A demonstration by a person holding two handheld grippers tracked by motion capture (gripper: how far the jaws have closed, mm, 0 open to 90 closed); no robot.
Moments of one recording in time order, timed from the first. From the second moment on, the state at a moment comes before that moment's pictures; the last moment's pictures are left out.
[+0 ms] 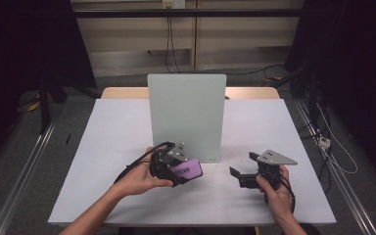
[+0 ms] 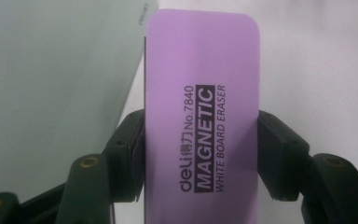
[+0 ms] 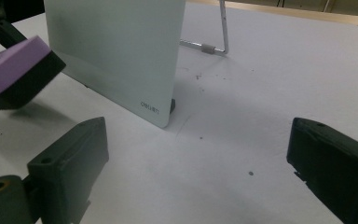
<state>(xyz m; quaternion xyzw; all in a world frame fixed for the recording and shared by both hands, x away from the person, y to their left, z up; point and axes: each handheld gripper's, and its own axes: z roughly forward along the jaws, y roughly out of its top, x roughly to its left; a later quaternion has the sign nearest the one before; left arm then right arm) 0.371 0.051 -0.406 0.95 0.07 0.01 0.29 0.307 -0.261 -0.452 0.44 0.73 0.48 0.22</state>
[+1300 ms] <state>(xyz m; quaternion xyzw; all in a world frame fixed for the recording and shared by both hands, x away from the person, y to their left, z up) 0.370 0.031 -0.434 0.95 0.10 -0.02 0.29 0.307 -0.260 -0.452 0.44 0.73 0.48 0.21</state>
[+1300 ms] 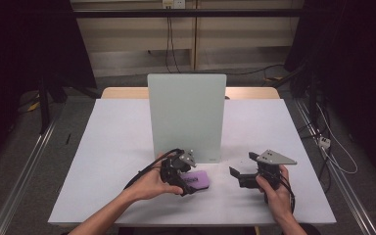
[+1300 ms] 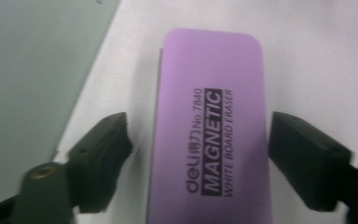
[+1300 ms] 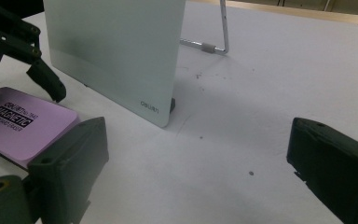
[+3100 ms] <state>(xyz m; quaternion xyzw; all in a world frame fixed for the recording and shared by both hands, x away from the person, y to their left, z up) 0.355 0.189 -0.414 0.82 0.33 0.15 0.45 0.299 -0.265 -0.453 0.45 0.72 0.47 0.22</state>
